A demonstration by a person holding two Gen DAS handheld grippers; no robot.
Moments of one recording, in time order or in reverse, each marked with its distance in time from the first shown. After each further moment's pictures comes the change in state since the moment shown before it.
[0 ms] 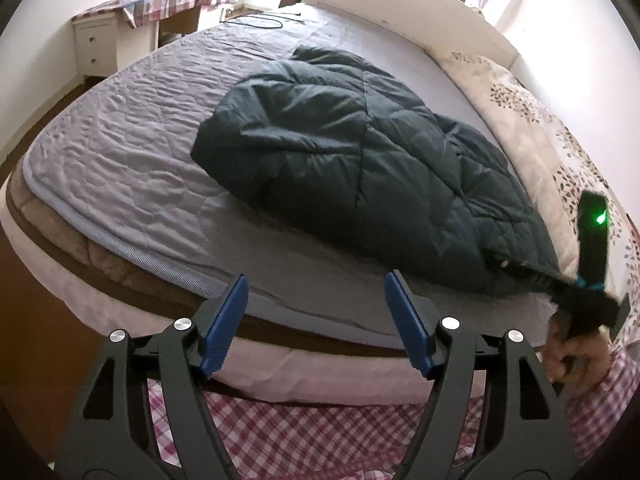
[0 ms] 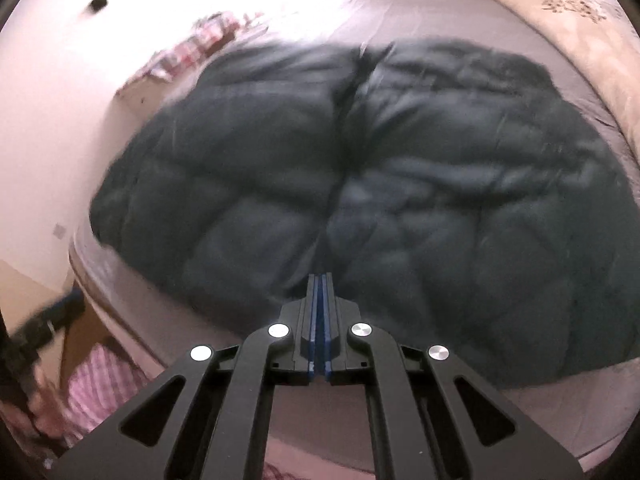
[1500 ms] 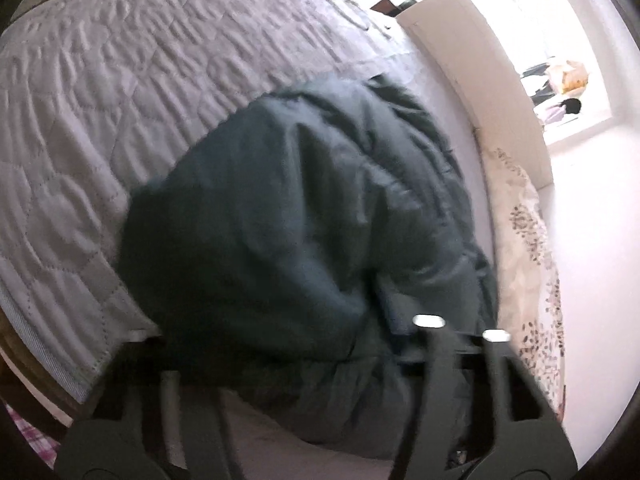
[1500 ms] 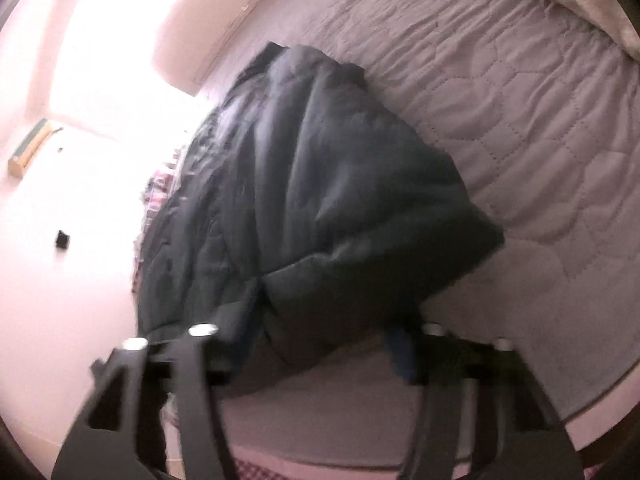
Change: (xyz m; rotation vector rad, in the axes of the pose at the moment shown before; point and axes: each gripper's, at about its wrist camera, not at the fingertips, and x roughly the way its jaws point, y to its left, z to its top) left arm 0.096 0.043 0.088 -0.525 -0.012 -0.144; right arm -0.052 -0.210 -0.073 0.795 -0.191 0.189
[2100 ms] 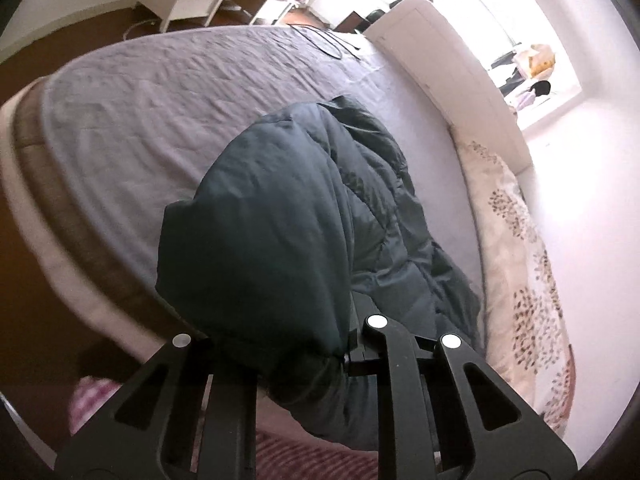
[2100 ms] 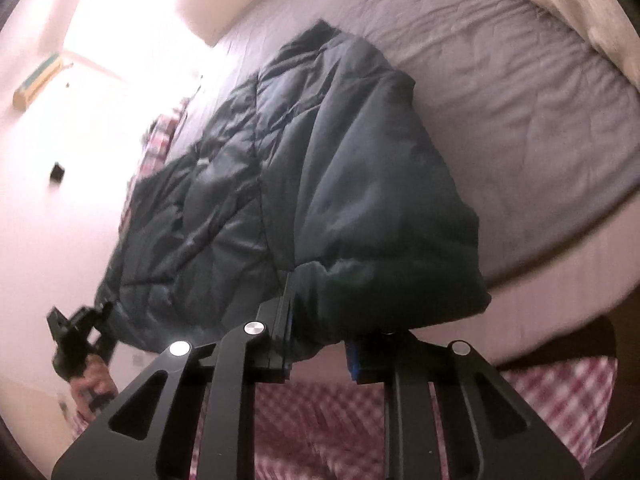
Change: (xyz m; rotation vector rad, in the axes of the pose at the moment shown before) left arm -0.124 0.037 -0.029 0.128 -0.060 -0.005; right arm -0.054 0.033 -0.096 -0.193 0.118 -0.044
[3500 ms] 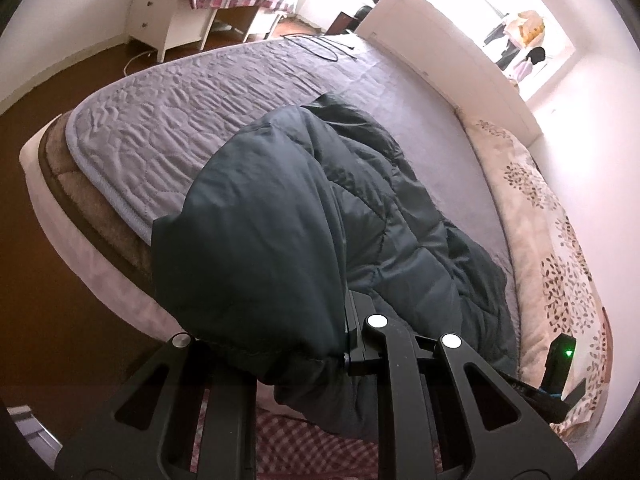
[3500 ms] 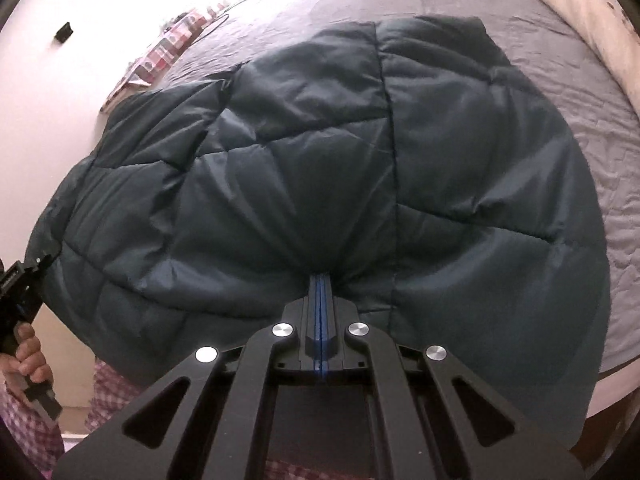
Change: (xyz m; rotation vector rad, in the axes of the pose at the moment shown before) left arm -0.018 -0.007 -0.016 0.135 -0.023 0.084; right arm 0.100 0.097 0.035 -0.393 0.165 -0.151
